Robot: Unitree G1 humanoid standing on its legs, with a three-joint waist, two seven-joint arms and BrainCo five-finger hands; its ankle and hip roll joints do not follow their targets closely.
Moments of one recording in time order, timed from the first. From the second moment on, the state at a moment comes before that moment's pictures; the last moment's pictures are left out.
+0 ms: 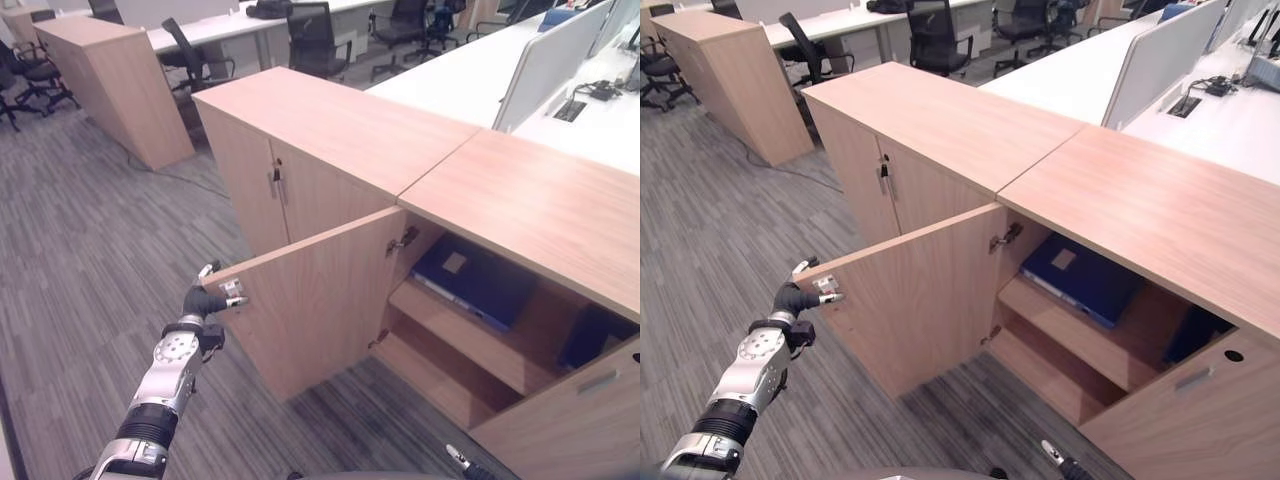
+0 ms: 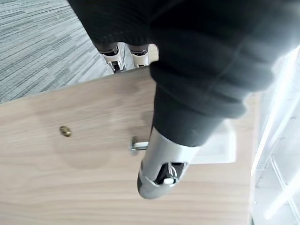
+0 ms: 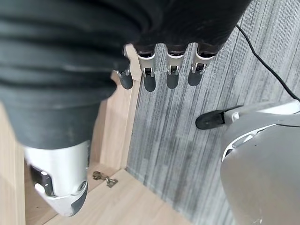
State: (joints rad) left arm -0.19 0.45 -0.08 0.48 -0.34 -0.04 0.06; right arm 0.10 -0.24 0.00 1.21 0.59 -0.03 0.05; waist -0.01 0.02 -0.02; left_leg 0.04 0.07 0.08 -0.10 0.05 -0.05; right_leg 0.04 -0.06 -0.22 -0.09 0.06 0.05
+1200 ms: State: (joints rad) left arm -0.16 0.51 -0.68 -0.02 -0.55 0.04 -0.33; right arm -0.02 -0.21 0.37 1.35 -0.06 0.06 0.17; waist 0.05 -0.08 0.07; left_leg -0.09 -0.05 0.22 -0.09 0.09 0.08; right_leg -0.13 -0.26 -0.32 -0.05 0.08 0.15
